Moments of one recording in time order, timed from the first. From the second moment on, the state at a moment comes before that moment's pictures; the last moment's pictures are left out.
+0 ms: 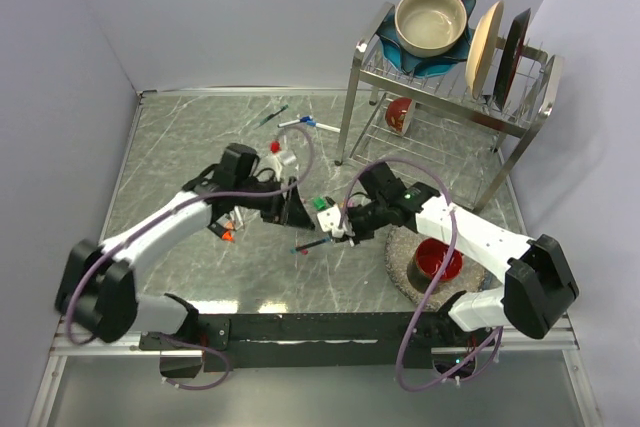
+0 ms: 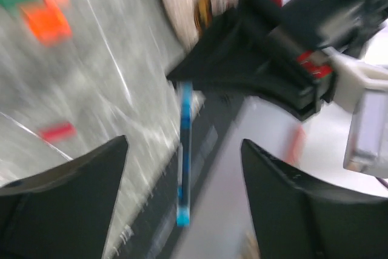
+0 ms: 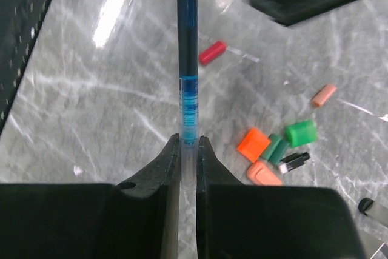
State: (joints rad) left arm -0.51 1.33 0.91 -0.31 0.85 -0.46; right arm 0.67 1.34 0.93 -0.61 -0.69 -1.15
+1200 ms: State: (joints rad) left arm -0.52 1.01 0.56 0.40 0.10 -0.95; right arm 0.59 1.51 1.11 -0.19 -0.88 0.06
